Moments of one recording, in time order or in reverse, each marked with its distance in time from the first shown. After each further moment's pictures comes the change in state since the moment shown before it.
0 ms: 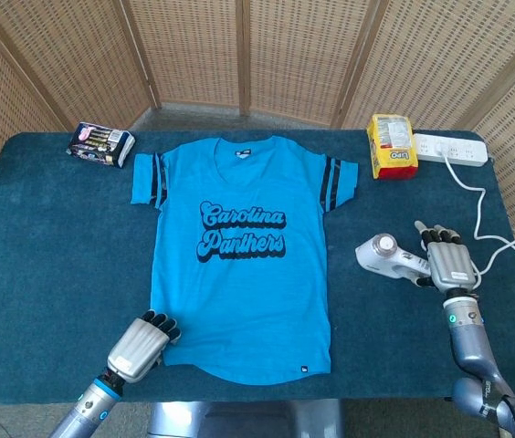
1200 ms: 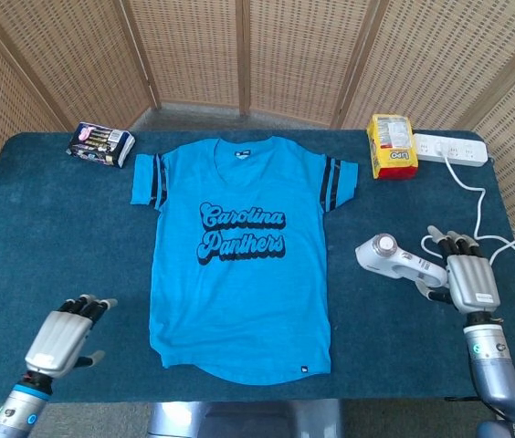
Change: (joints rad) left arm 0.098 0.352 0.011 -0.215 -0.118 0.168 -0.118; right arm -0.137 0.156 -0.045 -0.263 -0.186 0.264 0.126
